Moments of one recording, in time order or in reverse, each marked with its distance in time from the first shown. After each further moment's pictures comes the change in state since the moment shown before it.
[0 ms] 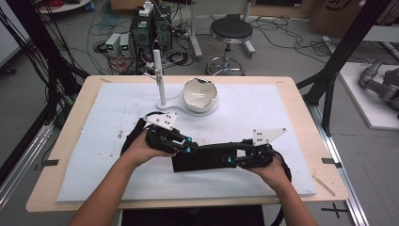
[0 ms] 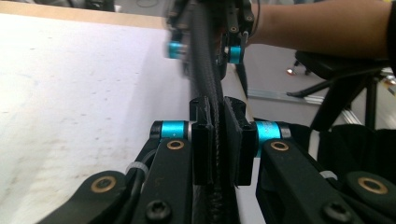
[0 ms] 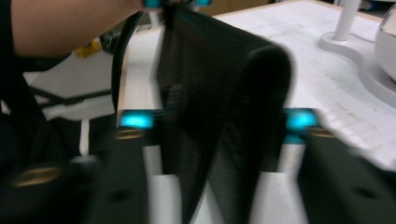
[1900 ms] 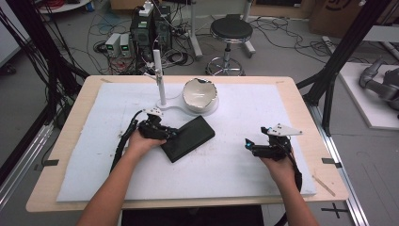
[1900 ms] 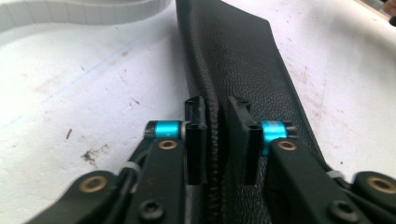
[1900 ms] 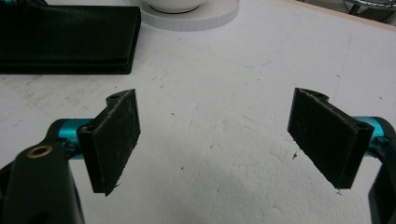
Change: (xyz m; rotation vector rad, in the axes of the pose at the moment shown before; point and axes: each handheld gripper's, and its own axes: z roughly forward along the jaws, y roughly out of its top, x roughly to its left) left arm 0.075 -0.085 -0.015 0.079 0.420 -0.423; right arm -0.028 -0.034 -0.039 0.115 -0.741 0.201
